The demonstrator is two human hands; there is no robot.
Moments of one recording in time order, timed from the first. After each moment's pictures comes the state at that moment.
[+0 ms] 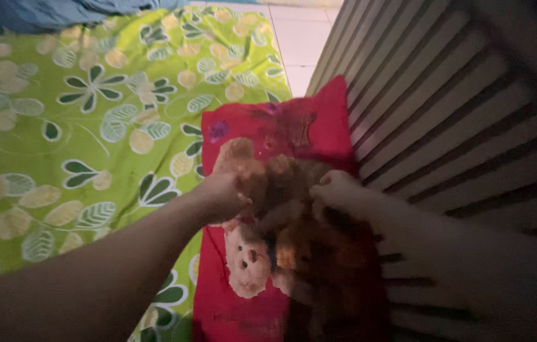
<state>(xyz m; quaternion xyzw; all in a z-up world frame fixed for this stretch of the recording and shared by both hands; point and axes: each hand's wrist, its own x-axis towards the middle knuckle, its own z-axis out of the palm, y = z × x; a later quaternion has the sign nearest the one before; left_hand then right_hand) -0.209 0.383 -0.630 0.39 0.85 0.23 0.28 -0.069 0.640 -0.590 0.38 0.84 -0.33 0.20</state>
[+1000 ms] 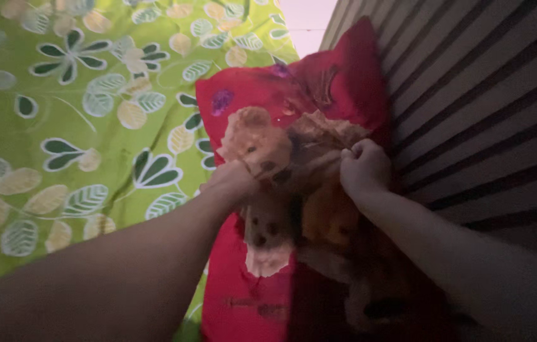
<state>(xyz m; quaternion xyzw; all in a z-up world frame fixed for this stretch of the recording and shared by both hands) -0.186 0.392 -0.674 0.15 0.90 0.20 0.37 -0.055 0.597 -0.645 0.47 0.85 -0.21 -0.10</state>
